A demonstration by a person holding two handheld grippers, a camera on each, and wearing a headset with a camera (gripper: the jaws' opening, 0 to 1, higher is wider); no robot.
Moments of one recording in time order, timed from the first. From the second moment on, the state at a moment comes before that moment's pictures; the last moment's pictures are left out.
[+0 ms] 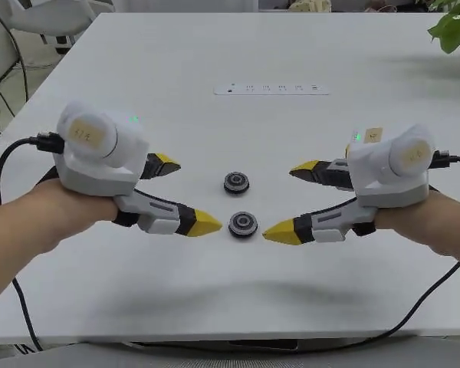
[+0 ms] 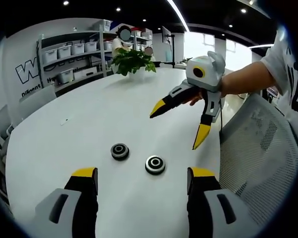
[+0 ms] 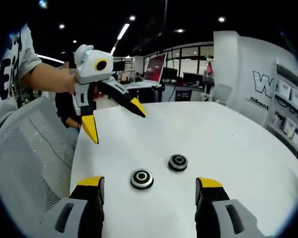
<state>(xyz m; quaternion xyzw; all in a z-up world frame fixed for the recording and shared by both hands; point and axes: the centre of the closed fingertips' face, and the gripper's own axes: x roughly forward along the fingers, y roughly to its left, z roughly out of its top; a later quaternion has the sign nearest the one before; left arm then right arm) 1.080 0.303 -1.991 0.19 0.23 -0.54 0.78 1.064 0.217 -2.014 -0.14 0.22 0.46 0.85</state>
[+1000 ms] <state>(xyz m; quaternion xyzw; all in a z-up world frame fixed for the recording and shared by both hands) 1.089 0.287 -2.032 0.19 0.26 -0.56 0.76 1.074 0.229 -2.053 -0.15 0.26 0.47 0.83</state>
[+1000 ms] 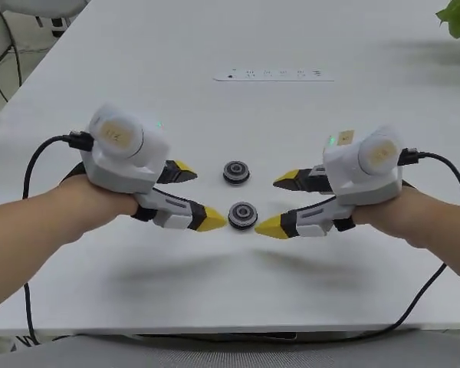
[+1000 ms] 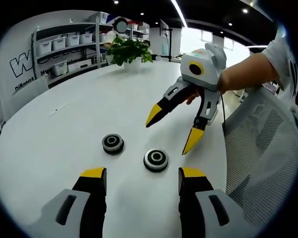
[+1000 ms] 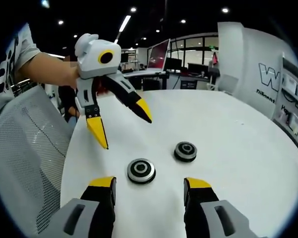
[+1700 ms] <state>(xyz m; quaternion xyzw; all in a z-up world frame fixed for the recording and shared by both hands) 1.080 0.265 -2.047 0.18 0.28 -0.58 0.74 1.075 0.239 -2.068 -0.15 0.27 0.49 0.82</state>
